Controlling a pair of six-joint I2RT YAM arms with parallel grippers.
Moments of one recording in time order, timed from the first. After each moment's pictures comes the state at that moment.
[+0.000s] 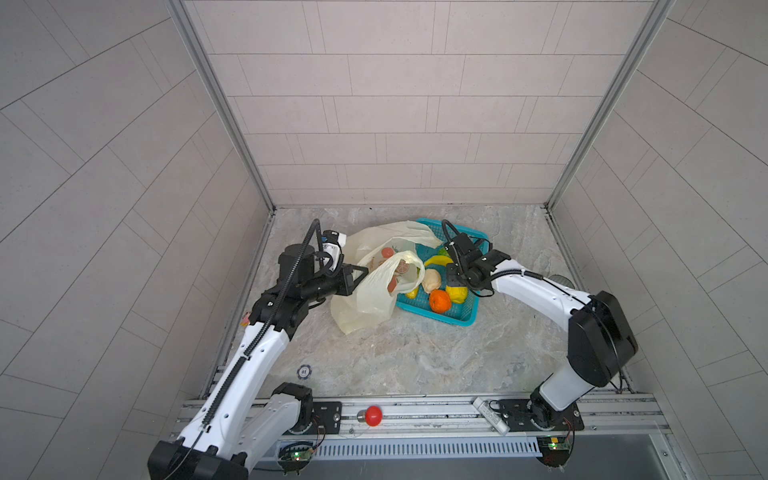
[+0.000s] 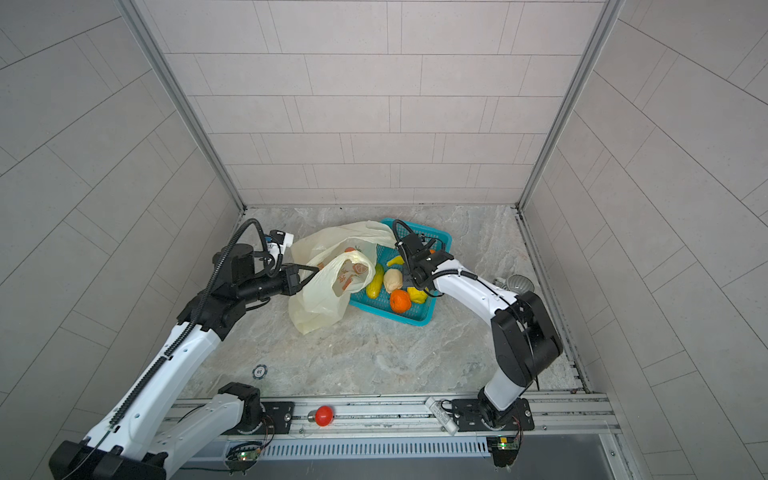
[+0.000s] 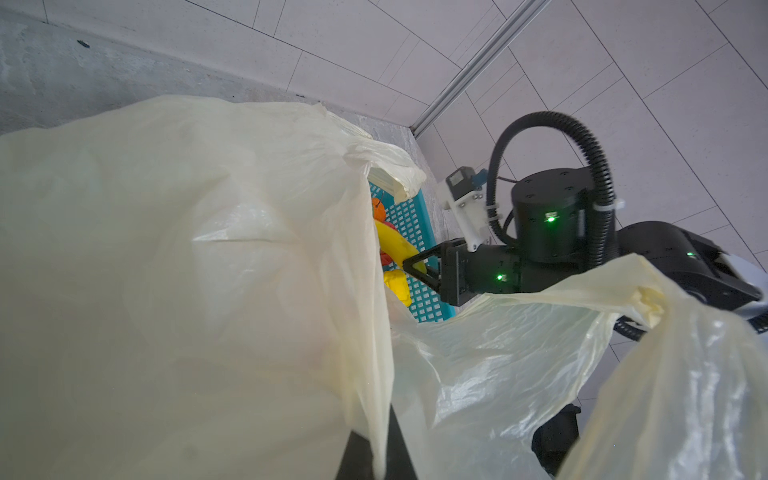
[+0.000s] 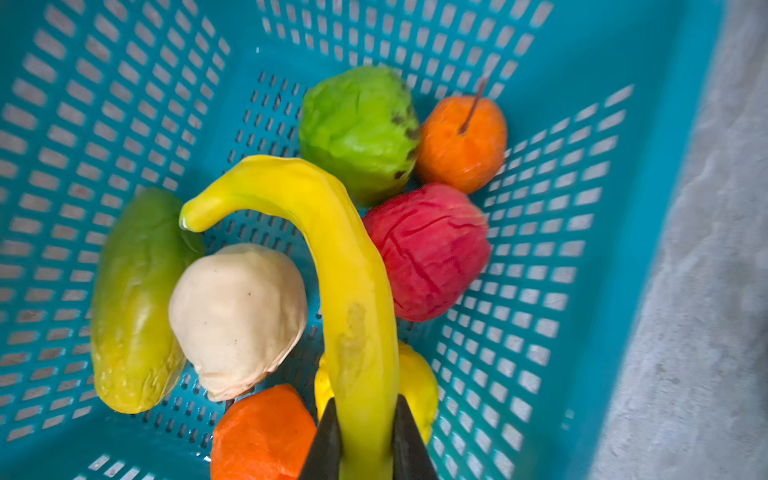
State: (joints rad) left arm -0.22 0.95 0.87 -0.42 0.61 -0.41; right arm 0.51 1.57 1.20 -0.68 0.27 0.50
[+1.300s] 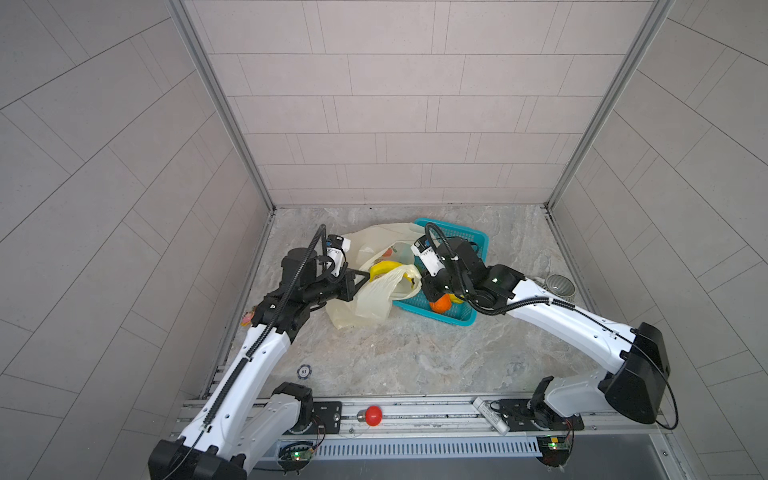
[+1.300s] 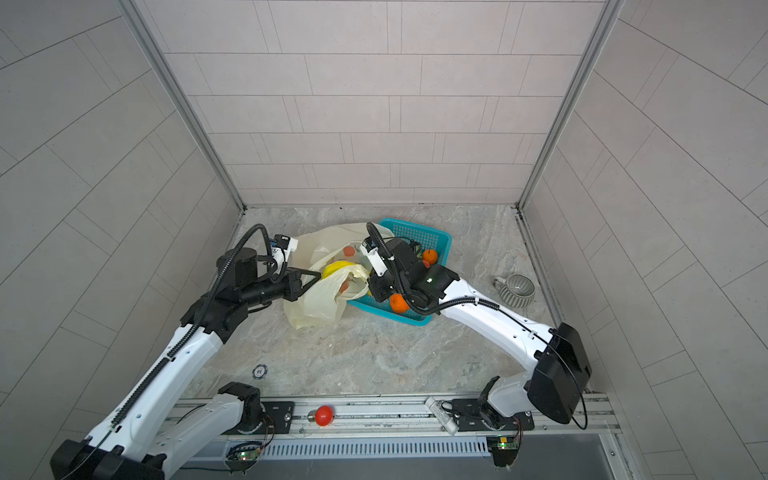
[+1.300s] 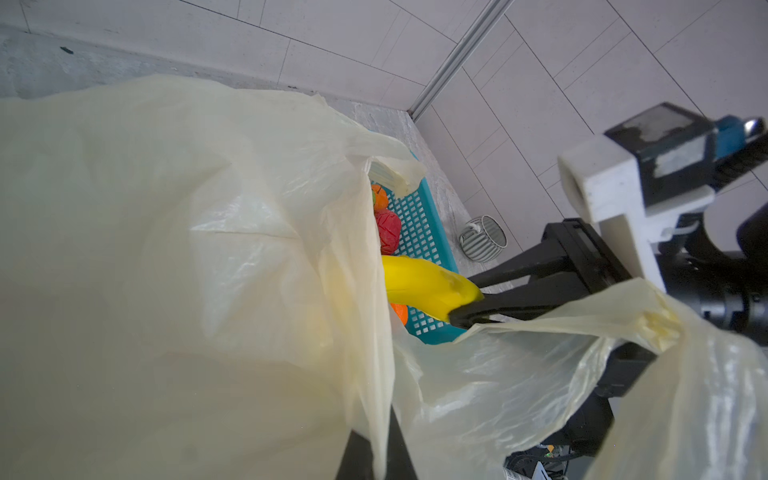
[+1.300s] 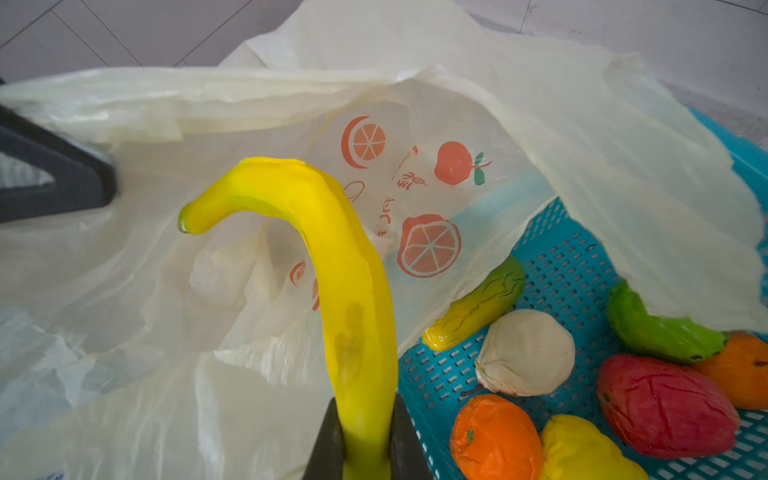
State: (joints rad) left arm -0.25 0.93 0.82 -0.40 0.62 -0.31; right arm 0.76 1.44 1.23 -0.50 -0.06 0.16
